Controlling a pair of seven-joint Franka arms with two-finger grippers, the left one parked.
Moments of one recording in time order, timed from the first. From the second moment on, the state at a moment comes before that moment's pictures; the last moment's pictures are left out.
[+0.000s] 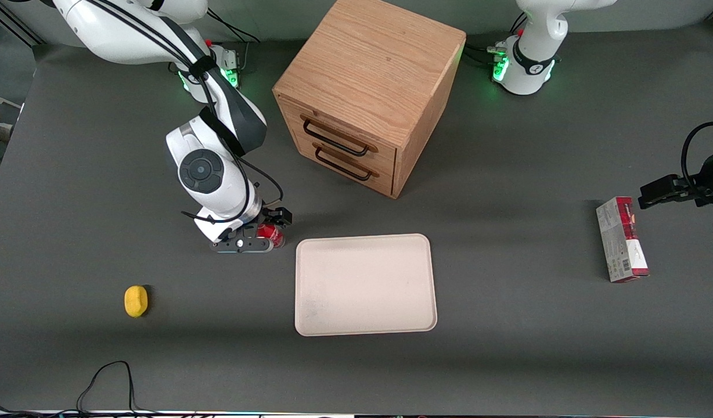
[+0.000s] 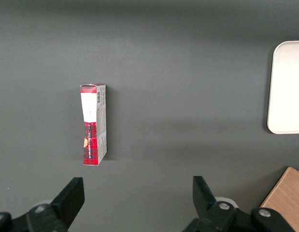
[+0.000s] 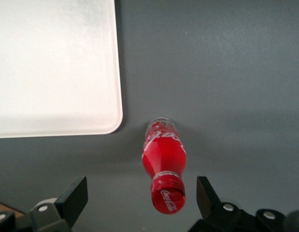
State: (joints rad) arm 0.09 0.41 0.41 -1.77 -0.17 2.08 0.58
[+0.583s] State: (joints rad) arm 0.08 0.39 0.41 -1.83 -0.18 2.12 0.58
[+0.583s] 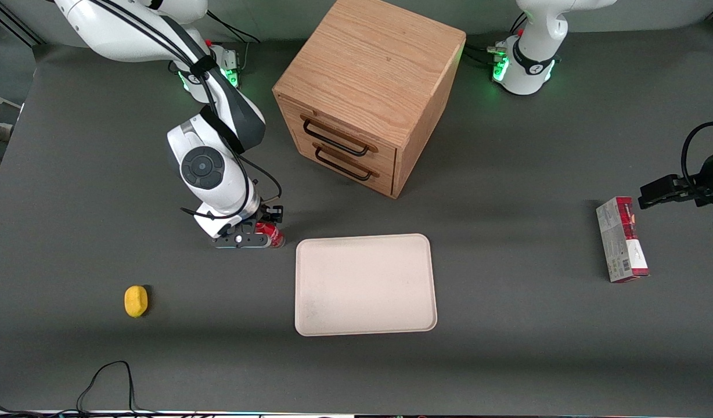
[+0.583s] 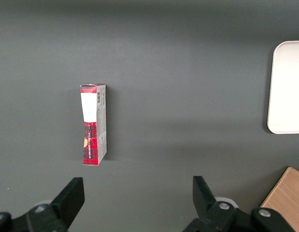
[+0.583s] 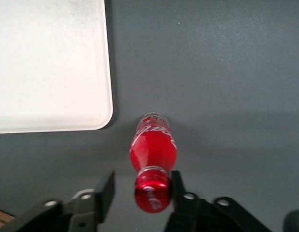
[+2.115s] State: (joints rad) arm 0.08 0.50 0.44 -1.05 -0.10 1.52 0.54
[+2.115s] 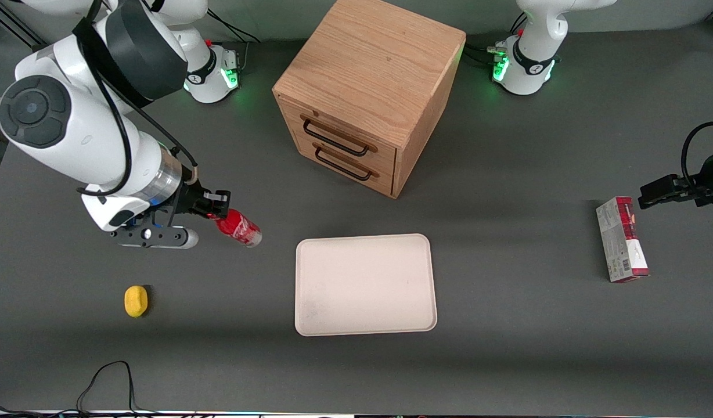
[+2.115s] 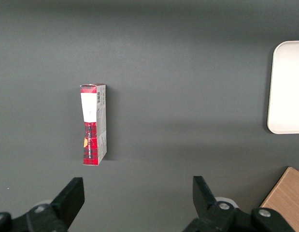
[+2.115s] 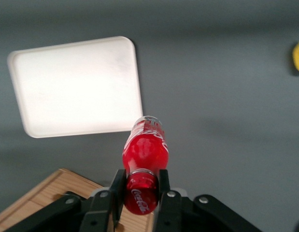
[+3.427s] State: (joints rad) arm 0.21 0.94 0.49 -0.94 -0.43 1.93 0.54
